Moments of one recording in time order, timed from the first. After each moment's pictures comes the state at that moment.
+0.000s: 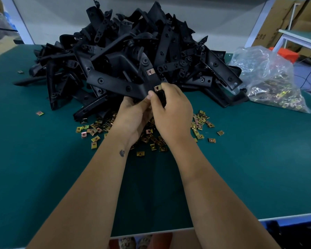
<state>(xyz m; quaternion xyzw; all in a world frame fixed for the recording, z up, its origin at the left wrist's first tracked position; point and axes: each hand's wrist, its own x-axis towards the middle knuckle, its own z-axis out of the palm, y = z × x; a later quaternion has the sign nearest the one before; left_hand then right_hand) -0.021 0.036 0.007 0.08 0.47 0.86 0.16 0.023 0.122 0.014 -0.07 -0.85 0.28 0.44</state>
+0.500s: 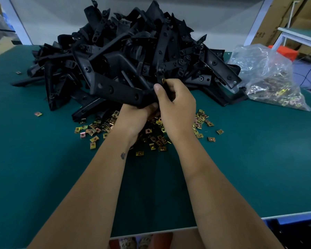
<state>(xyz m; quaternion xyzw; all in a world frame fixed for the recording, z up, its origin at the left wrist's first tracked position) -0.016 0.035 0.006 0.17 0.61 0.77 0.10 0.021 0.131 0.019 -0.13 -0.79 0.45 0.39</state>
